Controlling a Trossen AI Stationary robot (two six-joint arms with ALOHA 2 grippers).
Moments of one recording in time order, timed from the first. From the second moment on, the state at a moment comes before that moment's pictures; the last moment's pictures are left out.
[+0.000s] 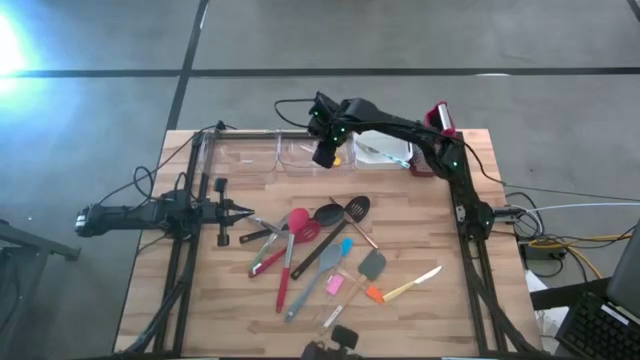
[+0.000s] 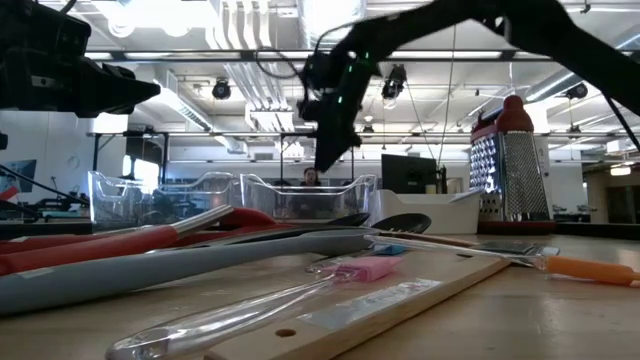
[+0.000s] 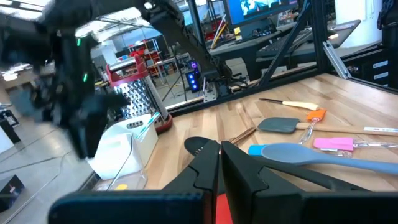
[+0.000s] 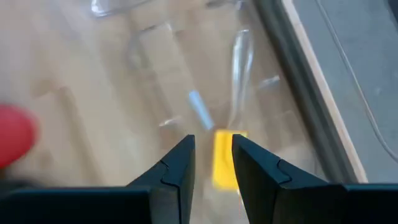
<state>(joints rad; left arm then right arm) 0.02 0.07 0.01 0.02 -0.02 0.31 -0.48 2.26 2.16 -1.05 -0.06 -0.09</state>
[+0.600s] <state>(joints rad) 0.02 0.07 0.01 0.02 -0.02 0.31 -0.11 1.71 1.91 -1.30 -0.02 0.09</state>
